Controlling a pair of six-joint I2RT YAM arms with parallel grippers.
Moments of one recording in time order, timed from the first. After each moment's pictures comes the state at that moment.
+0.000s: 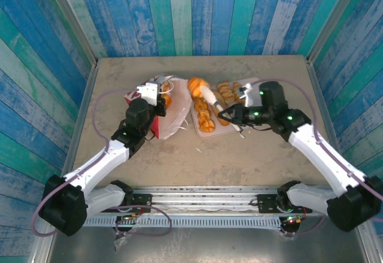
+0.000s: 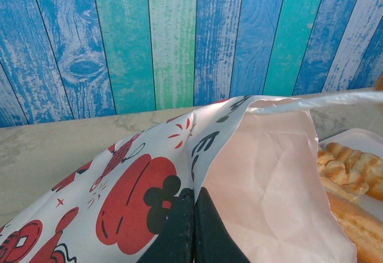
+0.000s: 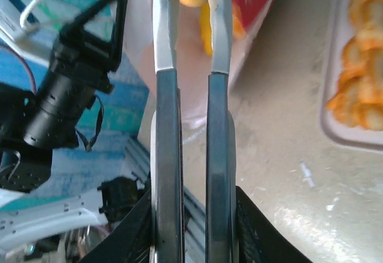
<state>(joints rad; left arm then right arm) -0.48 1.08 0.63 0.29 -0.23 -0.08 0.32 1.03 0.92 -0.47 -0.69 0.69</state>
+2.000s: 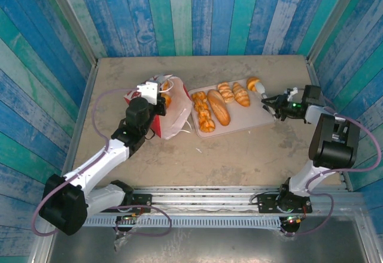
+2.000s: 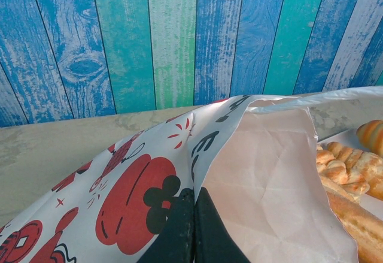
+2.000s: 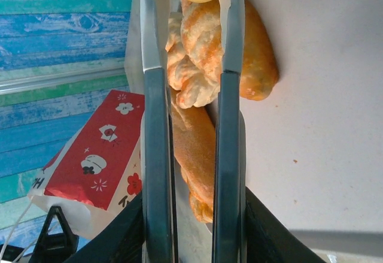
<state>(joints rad) -0.48 1.09 0.64 0.28 -0.23 -0.08 -0.27 1.72 0.92 -0.17 -1.05 0.69</state>
